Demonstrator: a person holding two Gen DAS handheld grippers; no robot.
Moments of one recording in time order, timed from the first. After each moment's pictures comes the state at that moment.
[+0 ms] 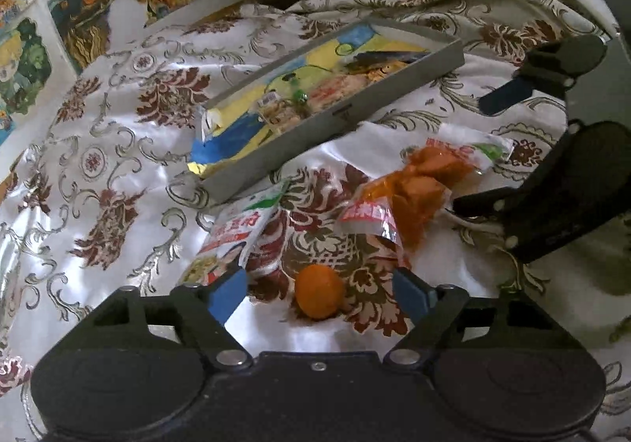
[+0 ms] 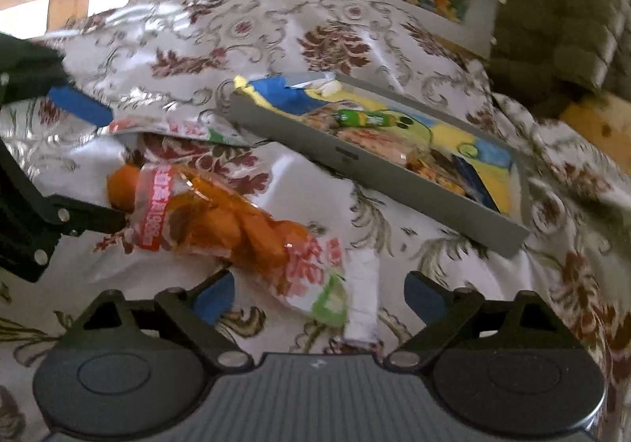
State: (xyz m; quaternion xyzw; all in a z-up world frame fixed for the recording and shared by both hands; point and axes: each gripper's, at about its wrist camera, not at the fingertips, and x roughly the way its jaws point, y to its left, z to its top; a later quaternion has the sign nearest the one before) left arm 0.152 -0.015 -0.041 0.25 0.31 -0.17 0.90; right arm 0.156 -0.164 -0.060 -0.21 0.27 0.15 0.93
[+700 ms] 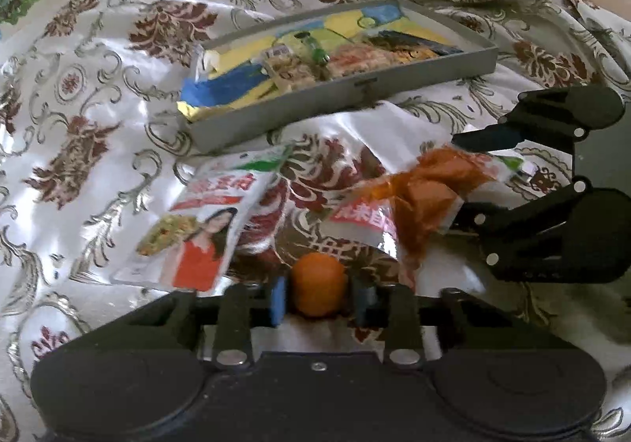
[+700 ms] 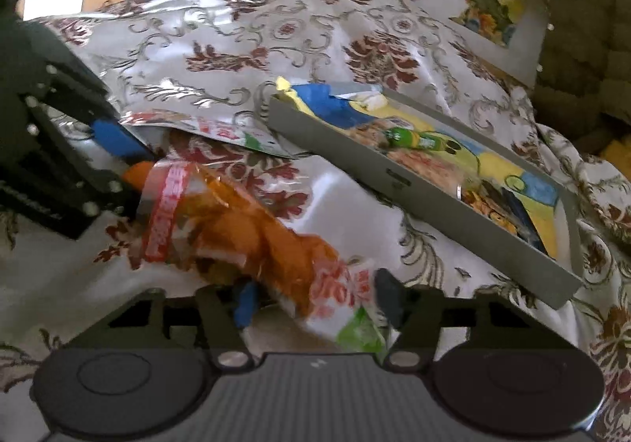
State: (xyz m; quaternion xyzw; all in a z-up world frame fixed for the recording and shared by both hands) left arm 0.193 0.003 -0.053 0.14 0.39 -0.18 0.89; right arm 0.175 -0.146 -0.071 -0.24 0.25 0.20 0.92
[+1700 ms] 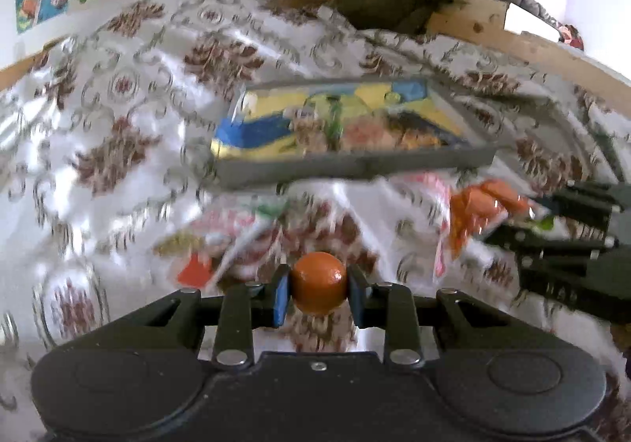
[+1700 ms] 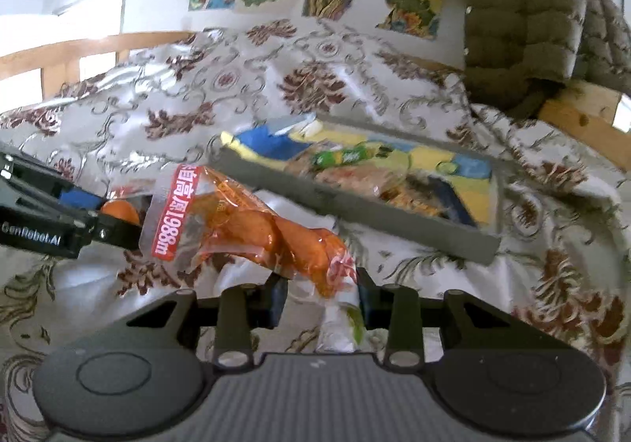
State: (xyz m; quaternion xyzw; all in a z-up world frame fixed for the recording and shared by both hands) left arm 0.156 -0.009 -0.001 0.04 0.32 -0.13 0.94; right arm 0.134 -0.203 -0.022 -0.12 0.22 0.15 0.96
